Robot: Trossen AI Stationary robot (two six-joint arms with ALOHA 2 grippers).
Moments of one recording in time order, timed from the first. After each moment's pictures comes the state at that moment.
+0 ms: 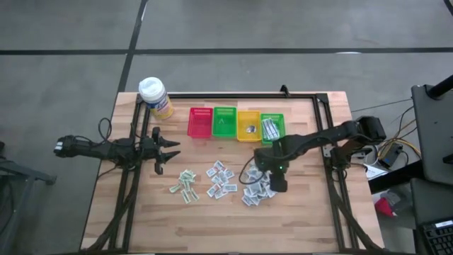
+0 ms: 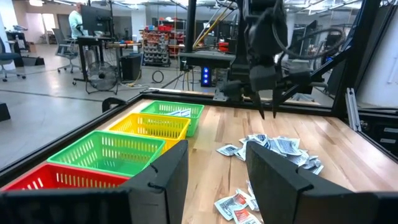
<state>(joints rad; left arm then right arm) -0.15 0.11 0.01 0.07 -0.32 -0.06 0.12 1.60 1.06 -0.91 -0.29 0.29</state>
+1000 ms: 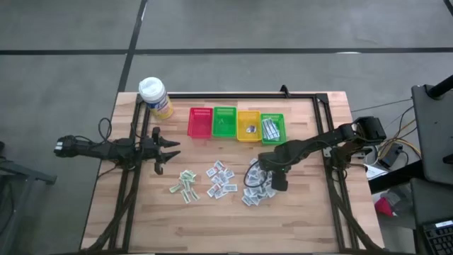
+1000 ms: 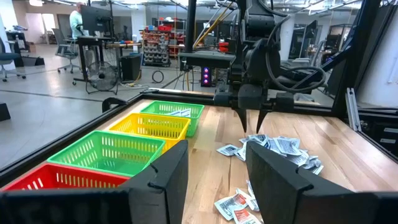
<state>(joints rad) -0.15 0.11 0.01 0.07 -0.32 -0.06 0.12 1.61 0.87 -0.73 -0.10 0.34</state>
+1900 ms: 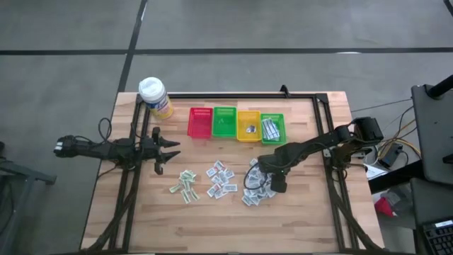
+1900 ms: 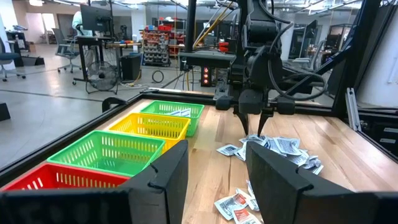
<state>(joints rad) -0.15 0.11 0.01 0.07 -0.32 -0.06 0.14 1.66 0.85 -0.69 -0.11 0.39</state>
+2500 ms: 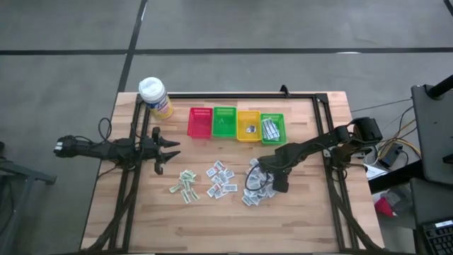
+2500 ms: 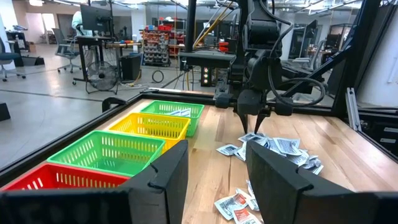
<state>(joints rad) -0.15 0.11 0.01 0.07 -0.32 -0.06 0.14 1.66 0.85 -0.79 -0.08 0.40</state>
